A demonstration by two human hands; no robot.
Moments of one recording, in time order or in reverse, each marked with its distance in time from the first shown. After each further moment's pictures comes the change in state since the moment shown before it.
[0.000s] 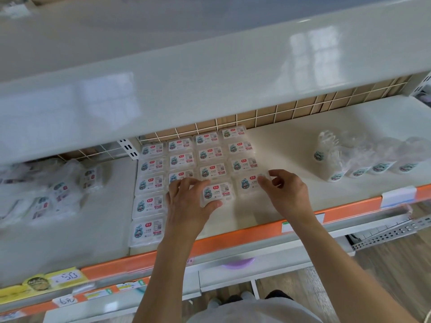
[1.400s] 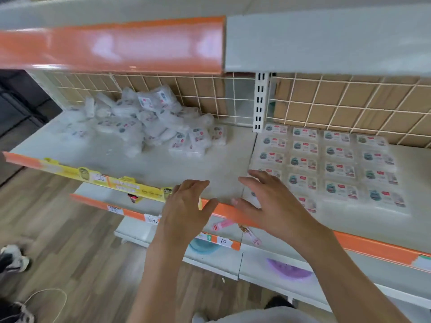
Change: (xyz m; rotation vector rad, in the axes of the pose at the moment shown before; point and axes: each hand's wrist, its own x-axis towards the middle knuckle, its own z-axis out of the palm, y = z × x) left_hand -0.153 -0.172 -0.111 -0.054 0.225 -0.347; right_hand -0.158 -0.162 0.144 -0.527 -0.703 -0.790
